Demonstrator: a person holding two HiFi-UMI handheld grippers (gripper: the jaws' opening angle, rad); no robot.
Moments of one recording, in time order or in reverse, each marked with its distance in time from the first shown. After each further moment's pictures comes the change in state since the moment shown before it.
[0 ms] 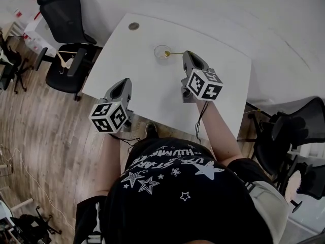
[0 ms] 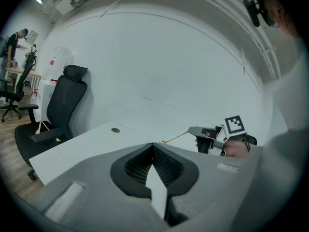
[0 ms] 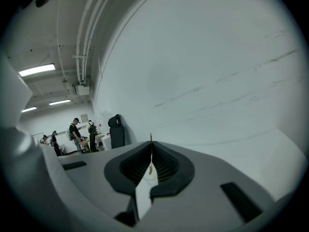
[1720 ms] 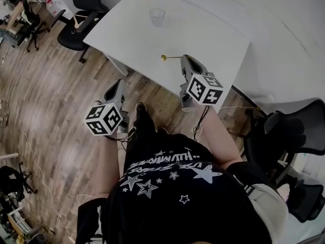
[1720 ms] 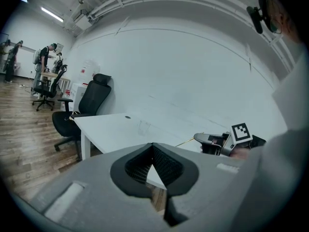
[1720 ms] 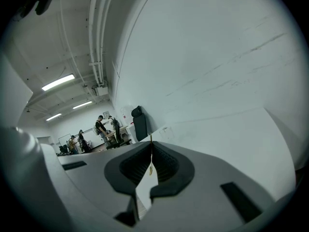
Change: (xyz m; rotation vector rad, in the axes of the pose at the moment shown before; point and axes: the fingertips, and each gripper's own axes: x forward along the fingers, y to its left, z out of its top) left arm -0.160 -0.167 -0.127 -0.091 -0.053 0.250; right arm -0.218 -0.022 -0.074 0.047 0.127 0.240
